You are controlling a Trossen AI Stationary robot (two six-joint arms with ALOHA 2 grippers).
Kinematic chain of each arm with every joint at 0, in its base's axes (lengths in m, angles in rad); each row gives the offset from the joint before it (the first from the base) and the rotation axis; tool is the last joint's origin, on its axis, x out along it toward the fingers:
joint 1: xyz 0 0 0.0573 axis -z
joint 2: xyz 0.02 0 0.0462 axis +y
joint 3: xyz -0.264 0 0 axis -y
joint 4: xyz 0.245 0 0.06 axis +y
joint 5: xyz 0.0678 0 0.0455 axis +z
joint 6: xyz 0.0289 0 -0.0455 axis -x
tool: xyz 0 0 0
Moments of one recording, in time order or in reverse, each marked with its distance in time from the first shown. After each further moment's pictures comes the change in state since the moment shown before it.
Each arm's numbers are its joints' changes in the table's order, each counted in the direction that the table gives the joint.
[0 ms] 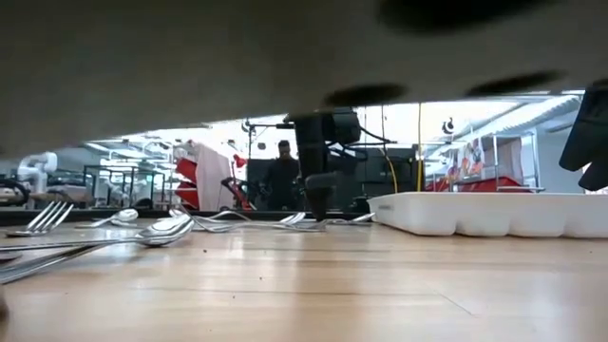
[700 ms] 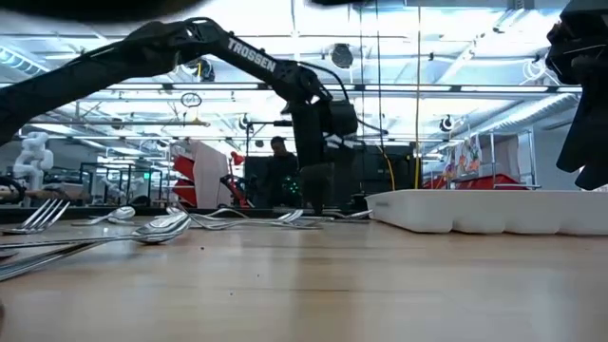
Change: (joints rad) left arm -0.005 -0.005 0.064 0.035 -0.031 -0.078; right arm 0.000 0.000 0.000 0.037 0.000 -0.004
